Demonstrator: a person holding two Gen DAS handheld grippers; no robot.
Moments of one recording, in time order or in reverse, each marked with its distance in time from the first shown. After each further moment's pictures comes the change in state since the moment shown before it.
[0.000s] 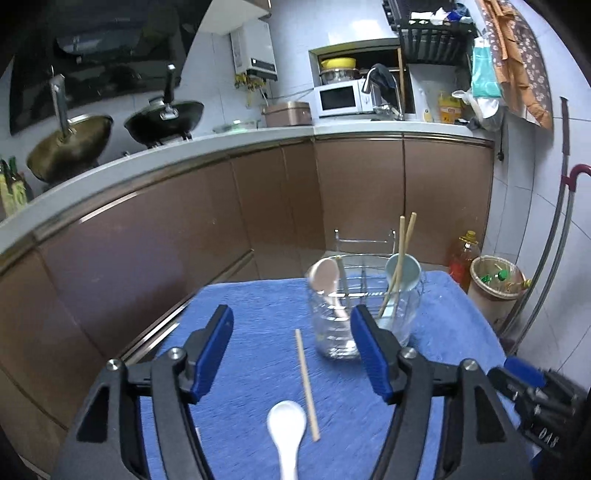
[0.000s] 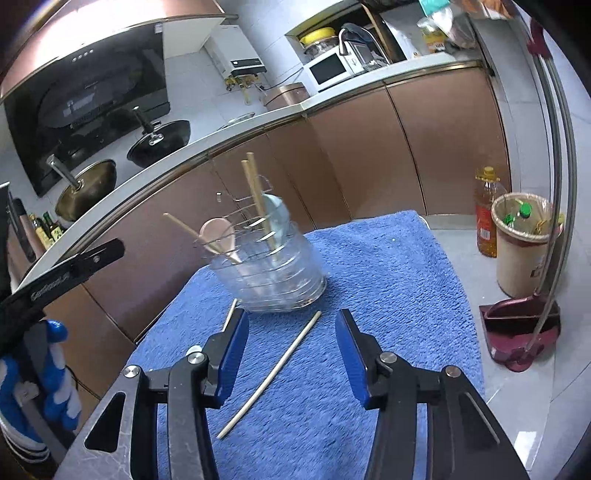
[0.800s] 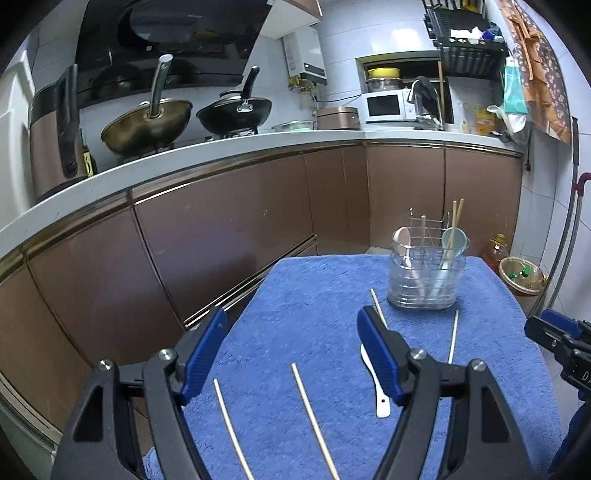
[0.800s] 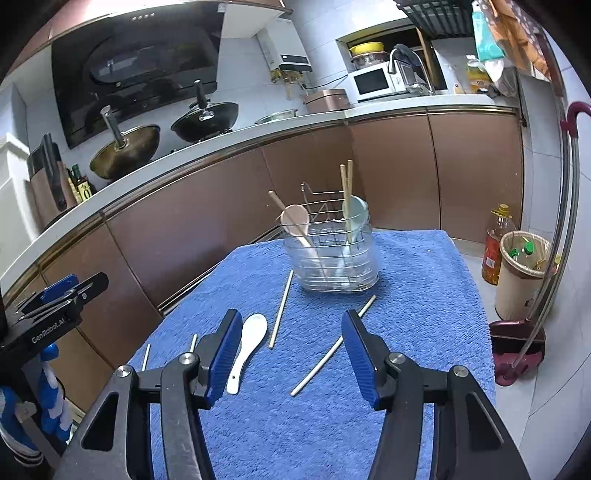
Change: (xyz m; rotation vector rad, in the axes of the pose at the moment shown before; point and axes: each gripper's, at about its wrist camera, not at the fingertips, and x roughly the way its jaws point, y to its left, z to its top) left arm -0.093 0.104 -0.061 -0.083 0.004 0.125; right arm -0.045 0.100 -0.027 -0.175 0.019 -0.003
